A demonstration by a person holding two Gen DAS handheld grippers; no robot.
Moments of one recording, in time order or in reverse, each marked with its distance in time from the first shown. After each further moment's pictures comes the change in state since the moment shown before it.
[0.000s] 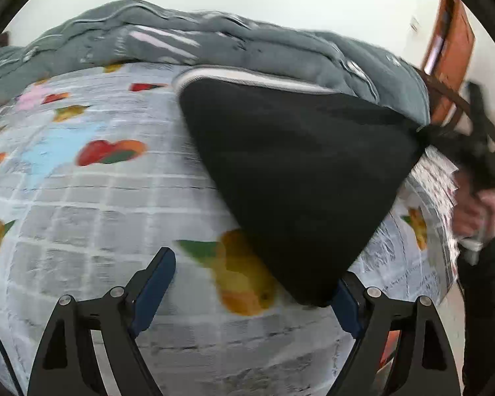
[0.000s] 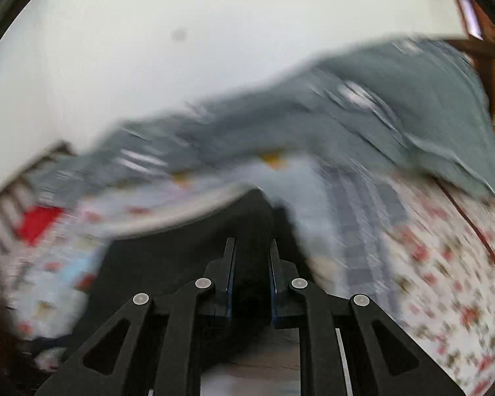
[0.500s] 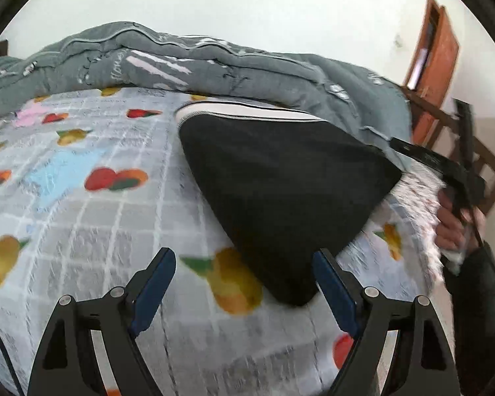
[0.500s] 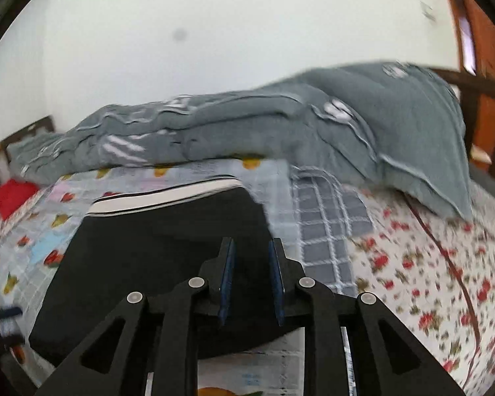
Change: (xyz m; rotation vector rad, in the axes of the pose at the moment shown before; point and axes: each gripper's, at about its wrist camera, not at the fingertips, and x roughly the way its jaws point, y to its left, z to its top) left arm -0.037 0.006 0.013 -0.019 -0.093 -0.040; right arm -0.044 0.035 0.008 -0.181 -0.115 -0.032
